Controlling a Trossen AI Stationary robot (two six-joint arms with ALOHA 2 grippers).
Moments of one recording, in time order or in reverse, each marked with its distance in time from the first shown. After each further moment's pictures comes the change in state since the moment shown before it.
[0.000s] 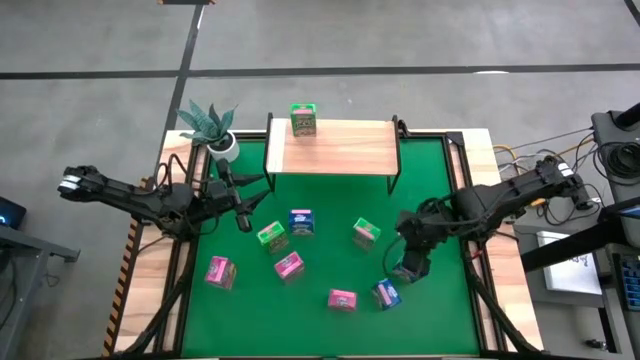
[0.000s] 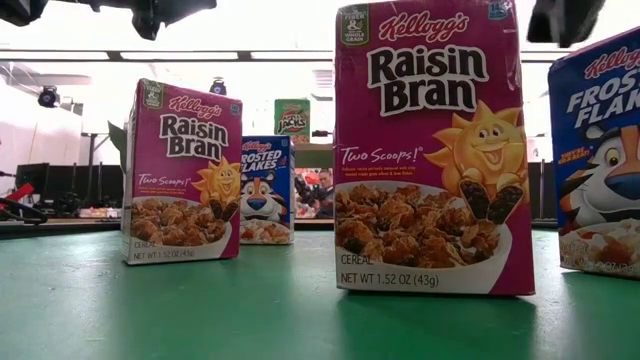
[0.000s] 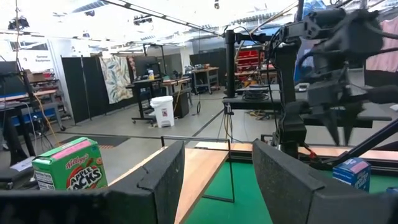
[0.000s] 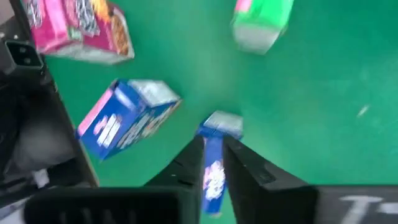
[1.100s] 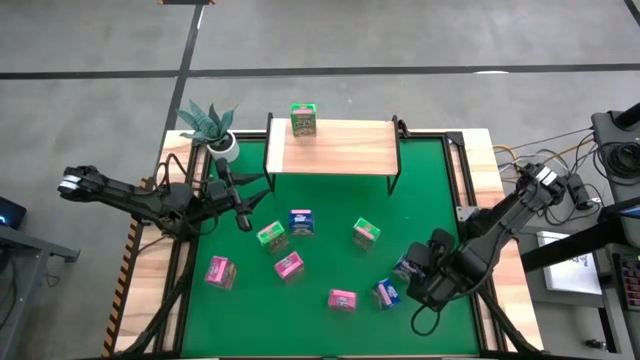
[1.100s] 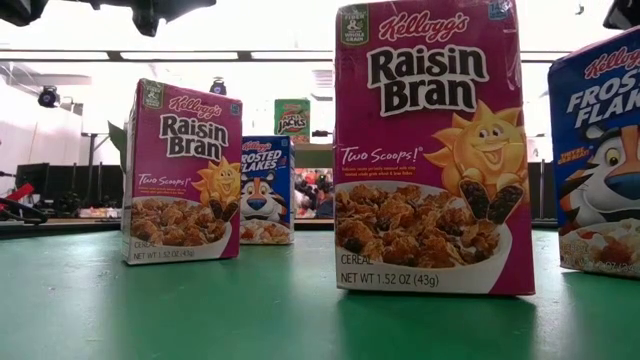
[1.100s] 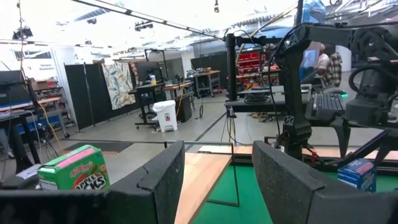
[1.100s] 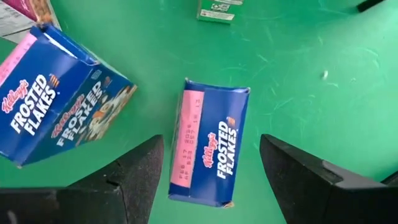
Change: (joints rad) left arm 0.000 0.001 0.000 0.022 0.000 0.038; right arm 0.376 0.173 -0.043 -0.084 0.367 0.433
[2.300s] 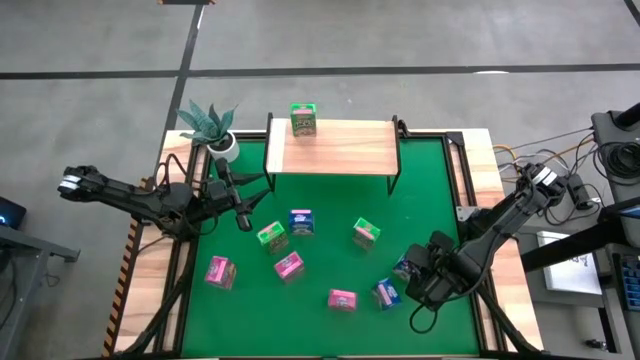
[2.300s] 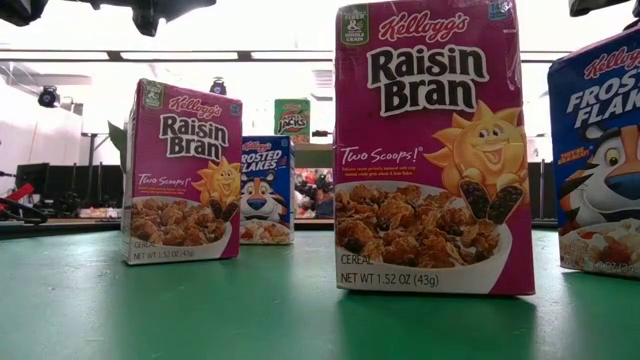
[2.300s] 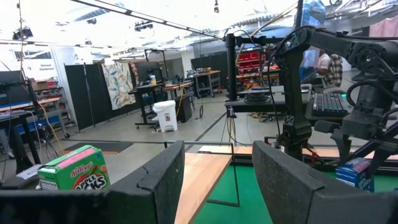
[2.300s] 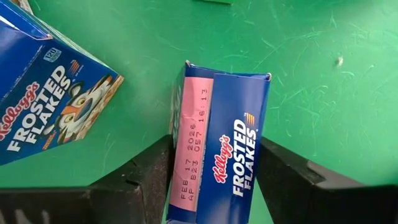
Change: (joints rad) left arm 0.000 0.000 0.000 0.000 0.000 0.000; right arm 0.000 -0.001 -0.118 0.105 -0.011 0.014
